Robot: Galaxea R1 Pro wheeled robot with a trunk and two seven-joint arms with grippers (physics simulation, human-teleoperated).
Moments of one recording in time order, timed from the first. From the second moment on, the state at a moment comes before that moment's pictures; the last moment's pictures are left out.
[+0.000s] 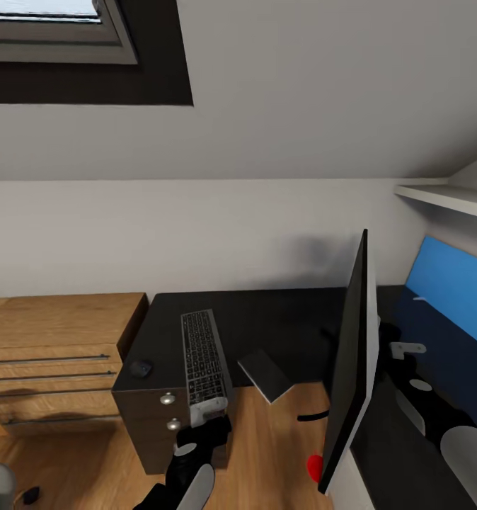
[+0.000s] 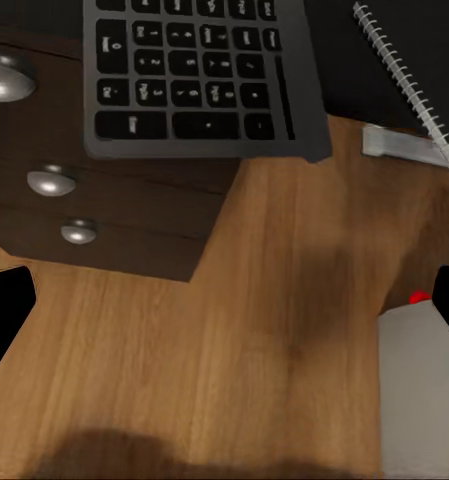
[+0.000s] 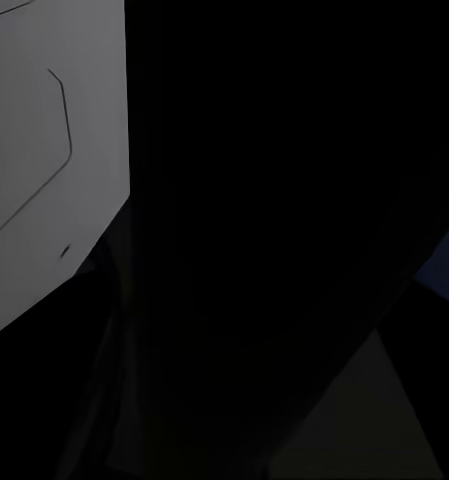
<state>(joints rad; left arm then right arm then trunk) -0.23 -0.13 -0.51 -1.24 0.59 0.37 0.70 -0.75 -0.34 0.19 -0.39 -0.29 -0.17 -0.04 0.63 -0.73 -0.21</state>
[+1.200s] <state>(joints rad) -0.23 -0.13 -0.51 -1.24 0.59 0.37 0.70 -0.75 -0.34 0.19 -0.39 -0.29 -0.17 -0.05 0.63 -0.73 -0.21</state>
